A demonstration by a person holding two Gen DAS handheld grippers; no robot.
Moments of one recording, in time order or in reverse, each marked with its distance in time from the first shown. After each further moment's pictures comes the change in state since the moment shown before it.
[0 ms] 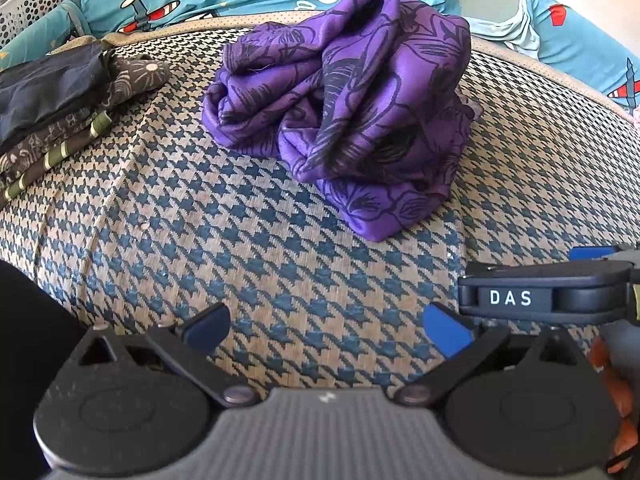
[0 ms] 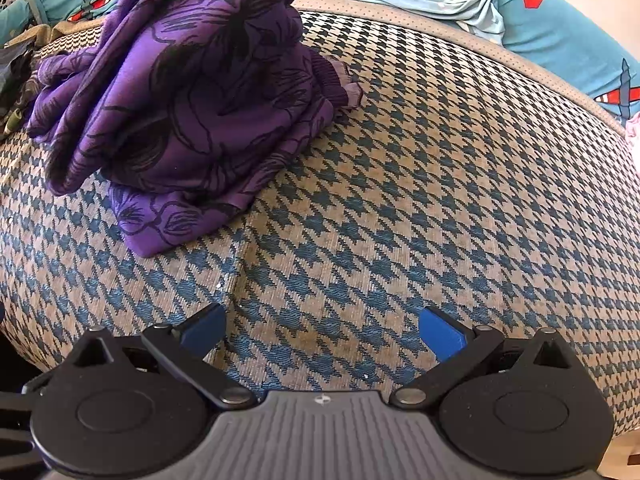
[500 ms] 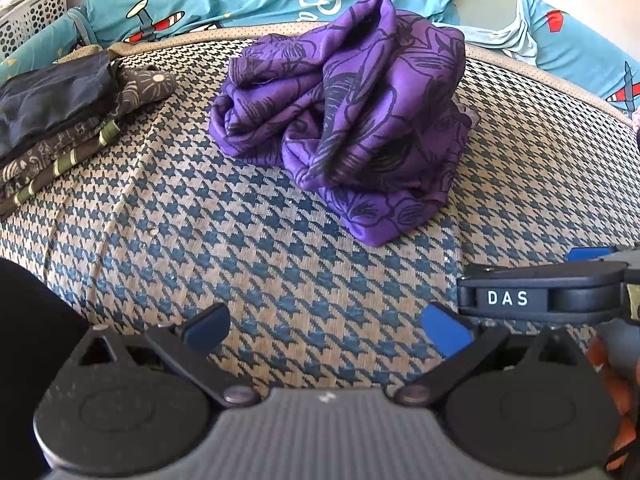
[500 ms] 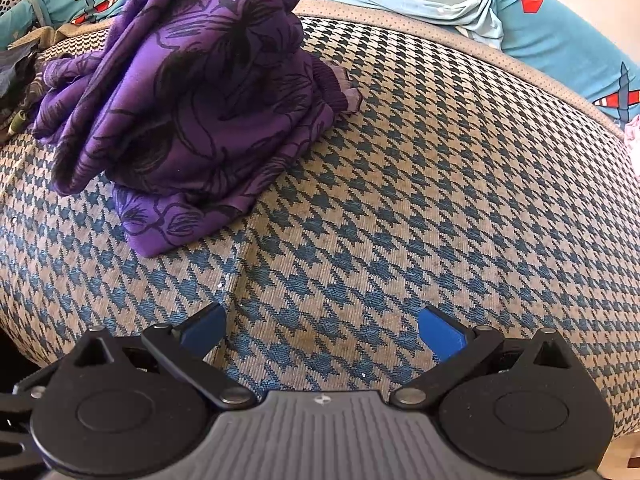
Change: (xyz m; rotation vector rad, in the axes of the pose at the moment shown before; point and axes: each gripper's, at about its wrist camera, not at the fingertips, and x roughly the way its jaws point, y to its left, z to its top) left arm -0.010 -0.001 -0.002 0.006 -0.031 0.016; right arm -0.002 -0.001 0.000 -0.005 -0.020 0.001
